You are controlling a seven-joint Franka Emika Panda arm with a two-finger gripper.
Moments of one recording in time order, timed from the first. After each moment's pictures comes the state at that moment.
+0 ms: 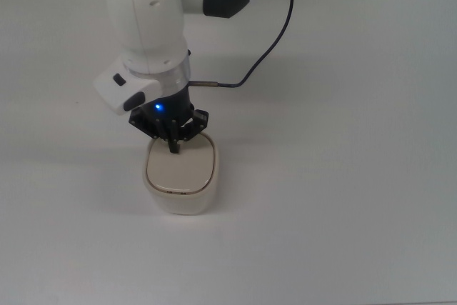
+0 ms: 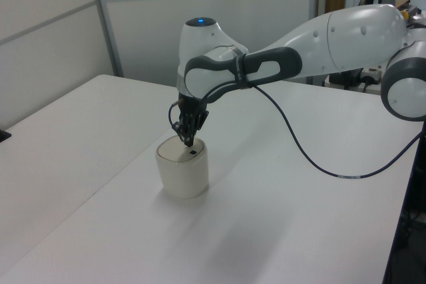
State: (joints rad) arm 0.02 0.45 -0.05 -1.45 0.07 2.12 0.05
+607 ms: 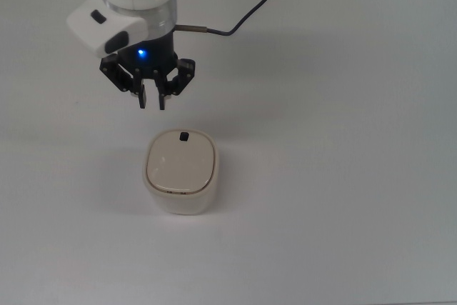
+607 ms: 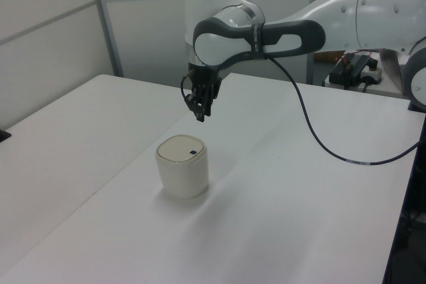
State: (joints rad) arm 0.01 0.33 -0.04 -1.40 -0.05 1.90 0.03
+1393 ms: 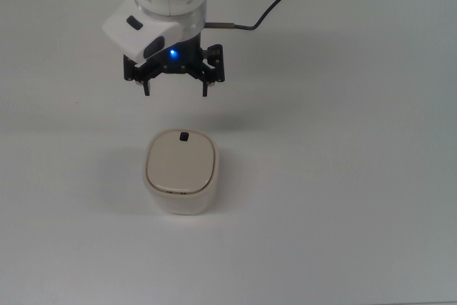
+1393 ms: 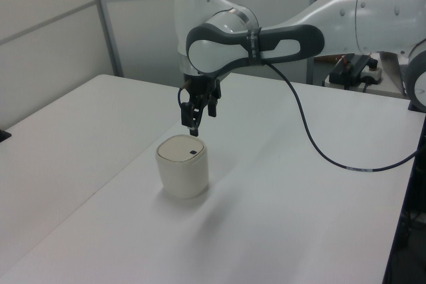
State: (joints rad) arm 0.04 0.33 -0.01 -1.41 -0.06 1.82 0.02
